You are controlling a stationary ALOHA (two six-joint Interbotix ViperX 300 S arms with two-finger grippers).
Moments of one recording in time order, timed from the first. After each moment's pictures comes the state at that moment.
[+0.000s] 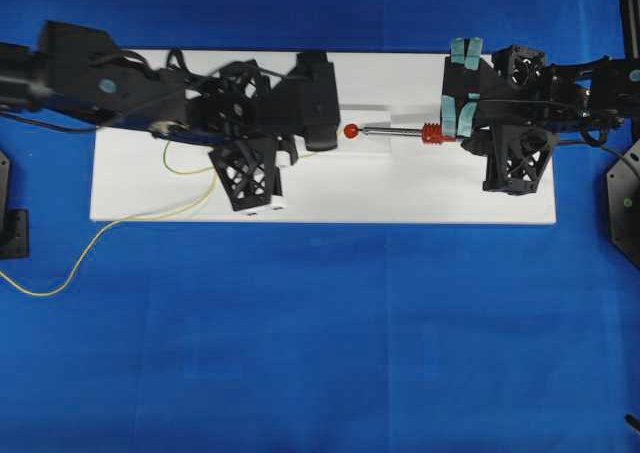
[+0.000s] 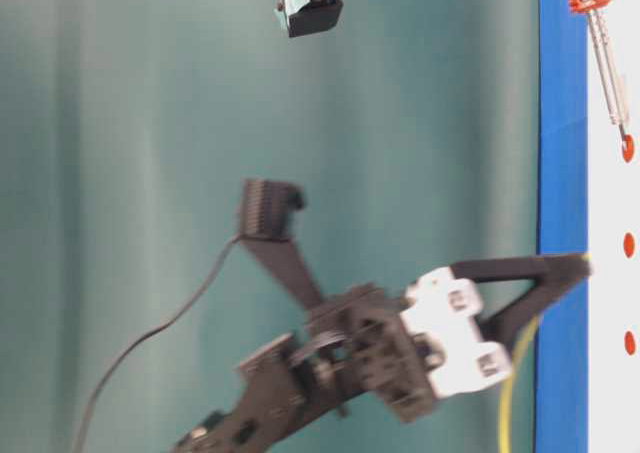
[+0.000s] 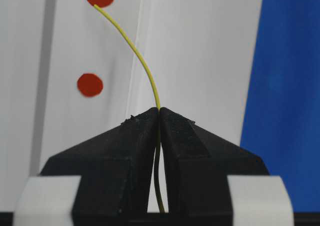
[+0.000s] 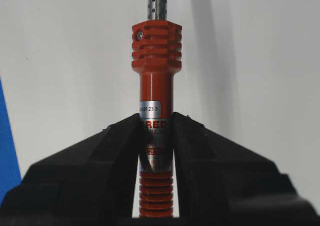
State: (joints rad) left arm 0.09 0.06 0.44 0.00 0.43 -0.03; right arm -0.24 -0.30 0.88 -0.02 0.53 0.04
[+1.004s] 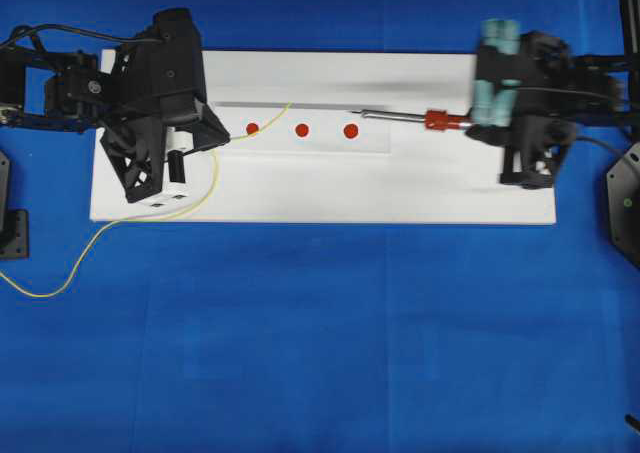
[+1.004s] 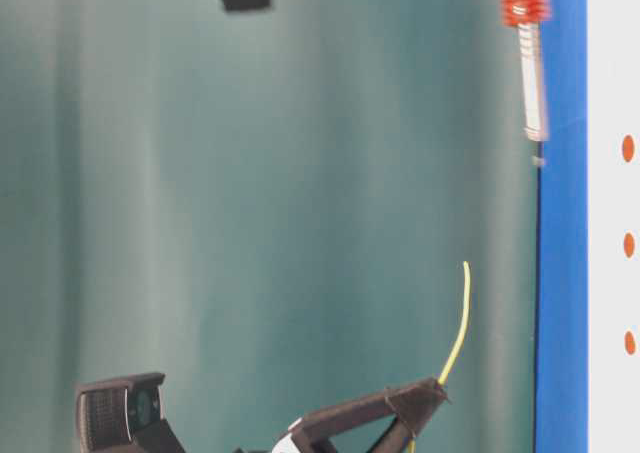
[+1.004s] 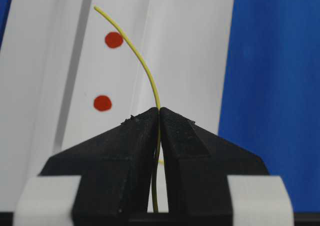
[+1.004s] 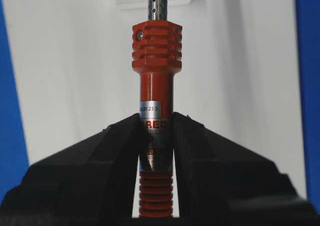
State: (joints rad) left arm 0.10 -0.34 0.71 0.00 0.35 -0.05; right arm -0.24 -0.48 0.91 -0.02 0.52 0.04
